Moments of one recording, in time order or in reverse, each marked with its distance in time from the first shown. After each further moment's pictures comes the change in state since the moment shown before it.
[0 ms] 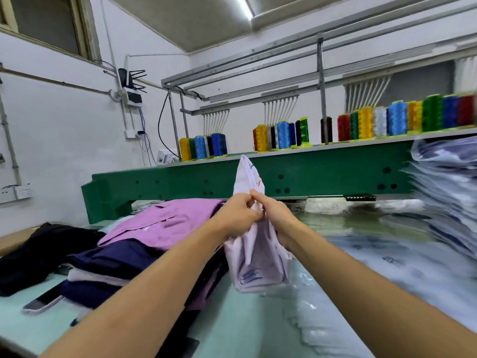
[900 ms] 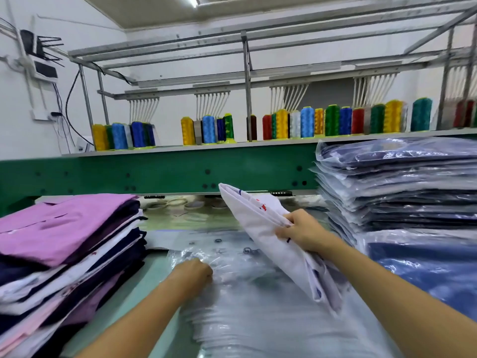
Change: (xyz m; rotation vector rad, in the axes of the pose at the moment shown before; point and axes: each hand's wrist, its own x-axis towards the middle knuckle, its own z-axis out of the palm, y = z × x) left_hand 0.009 -0.061 0.187 0.900 -0.359 0.127; right_hand -0.062 -0.026 -0.276 -1.068 0.152 -0.158
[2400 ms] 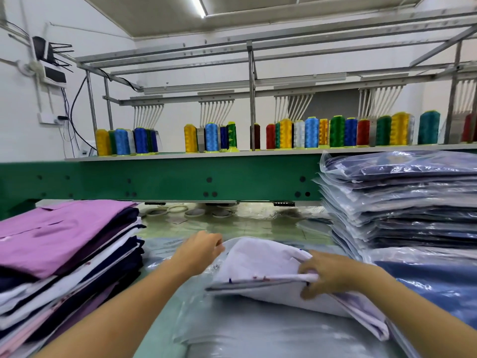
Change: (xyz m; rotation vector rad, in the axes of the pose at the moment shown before) left_hand 0.035 0.000 -0.065 -0.257 0.325 -0.023; right_hand -0.020 0.052 -0.024 -0.630 -0.443 -0.115
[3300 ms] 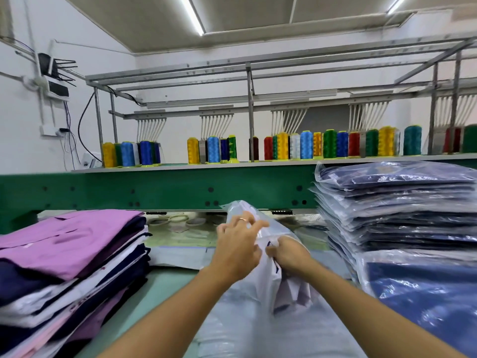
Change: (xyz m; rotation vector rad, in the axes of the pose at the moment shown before) left_hand -0.026 0.089 -0.038 -0.145 0.306 0.159; right_hand 0.039 -0.089 -0.012 0.374 0.427 0.196
